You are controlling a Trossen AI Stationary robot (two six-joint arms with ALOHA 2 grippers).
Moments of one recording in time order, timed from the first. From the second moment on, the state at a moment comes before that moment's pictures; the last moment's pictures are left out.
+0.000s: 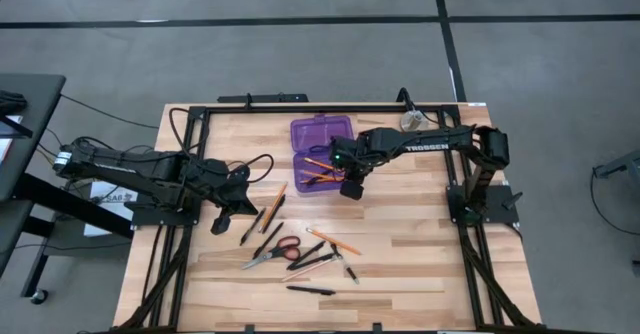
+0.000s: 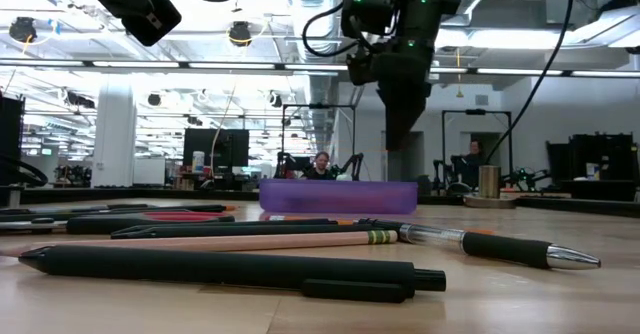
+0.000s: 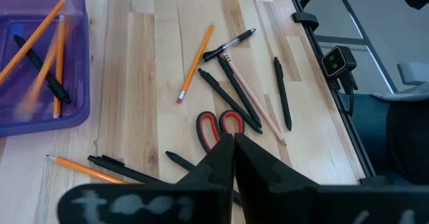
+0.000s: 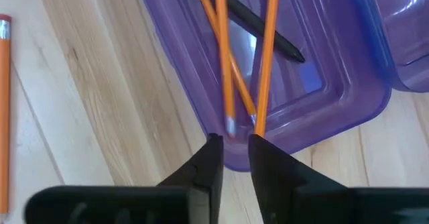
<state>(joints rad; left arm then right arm) -0.14 0.86 0.78 -0.59 0.18 -0.17 -0.15 1.80 1.38 -0.90 0.02 0.10</state>
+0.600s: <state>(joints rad) -0.14 0.86 0.78 -0.58 0.15 -0.23 -0.16 1.80 1.38 -1.03 0.08 0.06</state>
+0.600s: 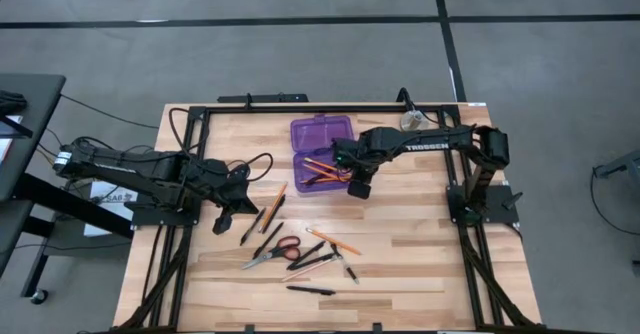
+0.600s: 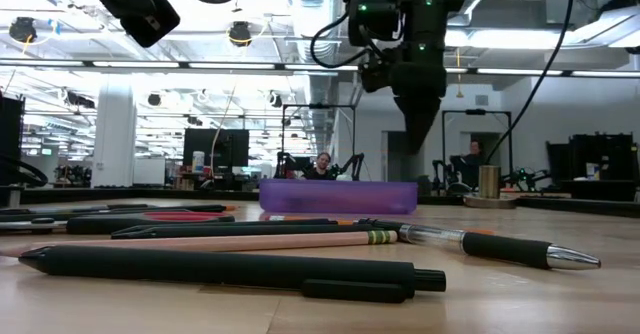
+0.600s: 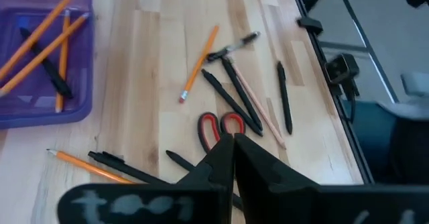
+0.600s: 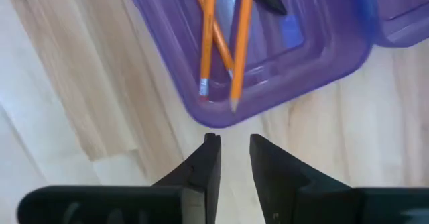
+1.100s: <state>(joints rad) -0.14 0.86 0.78 -0.76 -0.12 -0.63 -0.27 1.62 1.30 -1.01 0.13 -0.10</state>
